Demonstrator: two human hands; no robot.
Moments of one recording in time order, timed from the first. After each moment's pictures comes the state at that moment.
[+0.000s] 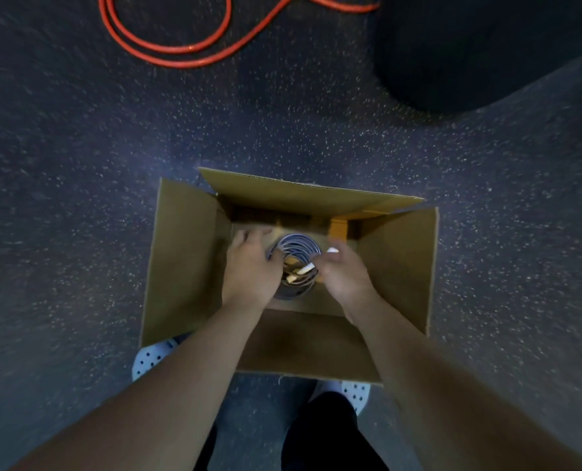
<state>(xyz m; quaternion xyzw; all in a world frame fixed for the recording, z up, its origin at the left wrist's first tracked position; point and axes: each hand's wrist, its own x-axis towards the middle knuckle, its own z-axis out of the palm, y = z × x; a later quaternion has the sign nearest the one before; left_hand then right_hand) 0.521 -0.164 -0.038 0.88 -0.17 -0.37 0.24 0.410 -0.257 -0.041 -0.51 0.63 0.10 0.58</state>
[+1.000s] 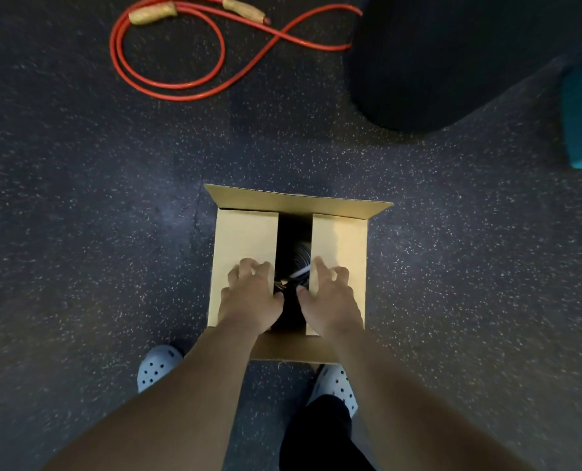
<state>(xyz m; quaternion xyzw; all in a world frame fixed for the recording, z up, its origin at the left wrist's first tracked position) 0.505 -0.128 -0.026 0.86 -0.31 -0.41 0.02 0.388 -0.212 -0.004 -0.70 0.55 0.24 0.39</state>
